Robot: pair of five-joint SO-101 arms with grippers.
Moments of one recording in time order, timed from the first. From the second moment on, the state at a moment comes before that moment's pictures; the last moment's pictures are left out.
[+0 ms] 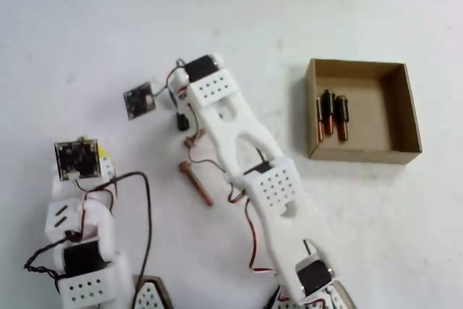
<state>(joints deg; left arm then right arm) -21.0 -104.0 97.1 39.8 -7.7 -33.8 55.0 -58.6 91.0 79.1</state>
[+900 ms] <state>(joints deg) -21.0 -104.0 97.1 39.8 -7.7 -32.1 59.9 -60.0 89.4 79.1</state>
